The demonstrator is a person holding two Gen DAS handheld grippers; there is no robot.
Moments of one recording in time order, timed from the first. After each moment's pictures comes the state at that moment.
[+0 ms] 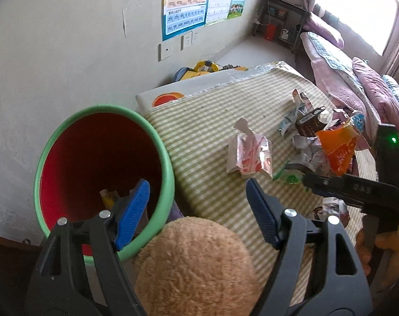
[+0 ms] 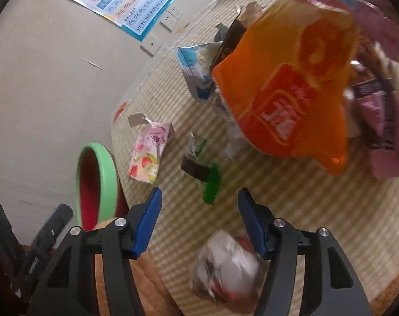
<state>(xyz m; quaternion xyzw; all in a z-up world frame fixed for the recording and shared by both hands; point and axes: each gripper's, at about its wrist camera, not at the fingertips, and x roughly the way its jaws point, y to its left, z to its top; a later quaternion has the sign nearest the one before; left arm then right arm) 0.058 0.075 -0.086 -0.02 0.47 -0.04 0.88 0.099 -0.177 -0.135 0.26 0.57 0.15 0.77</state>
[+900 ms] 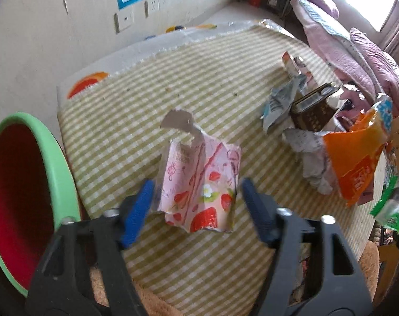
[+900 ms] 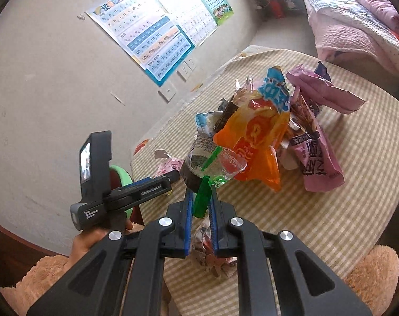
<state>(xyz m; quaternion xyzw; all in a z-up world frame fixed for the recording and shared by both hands) 0.143 -0.007 -0.160 -0.01 0.55 -0.08 0.83 0.015 -0.224 -0.052 0.23 0.45 0.13 0.85</state>
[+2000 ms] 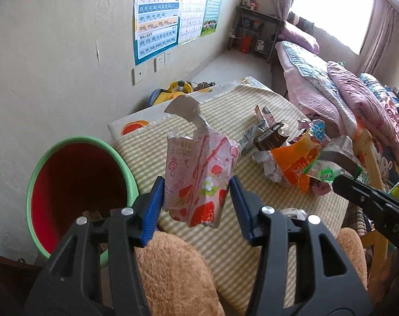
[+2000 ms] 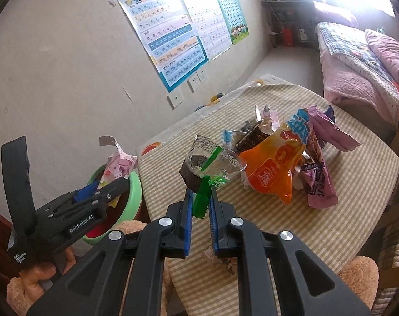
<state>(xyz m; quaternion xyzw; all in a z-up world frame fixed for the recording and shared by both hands) 0.043 0.039 -0.048 -0.02 0.42 -0.10 0.90 -0.001 -0.163 -0.005 0.13 0.42 0.12 0.89</state>
